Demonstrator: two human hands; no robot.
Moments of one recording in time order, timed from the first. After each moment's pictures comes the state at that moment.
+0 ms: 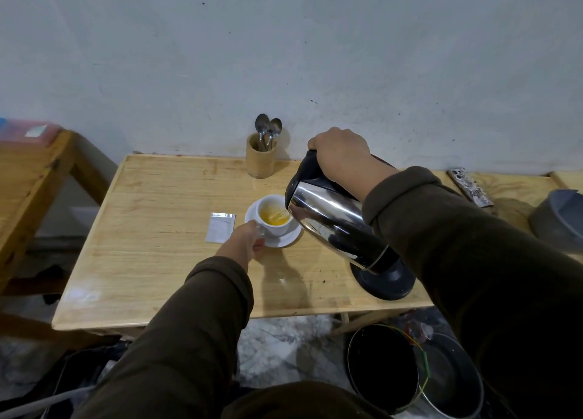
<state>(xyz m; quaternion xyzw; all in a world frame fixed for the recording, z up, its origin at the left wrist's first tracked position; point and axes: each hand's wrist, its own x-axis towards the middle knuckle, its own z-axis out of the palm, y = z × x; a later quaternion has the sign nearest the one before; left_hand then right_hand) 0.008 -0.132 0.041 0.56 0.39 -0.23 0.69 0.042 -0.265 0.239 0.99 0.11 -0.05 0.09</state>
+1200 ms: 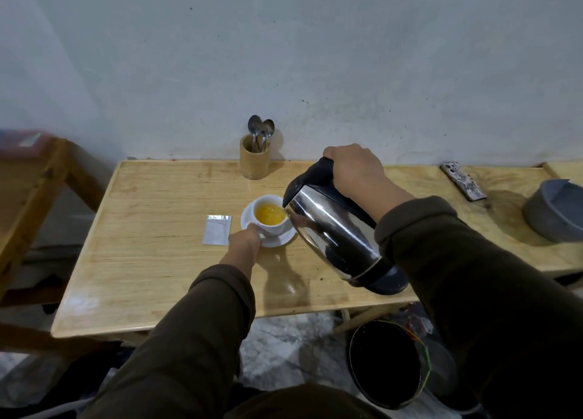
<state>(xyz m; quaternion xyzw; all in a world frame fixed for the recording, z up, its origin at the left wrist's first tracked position) 0.006 -0.137 0.008 0.60 0.43 -0.17 0.66 0.017 -0.302 0.223 1.00 0.04 -0.04 0.00</state>
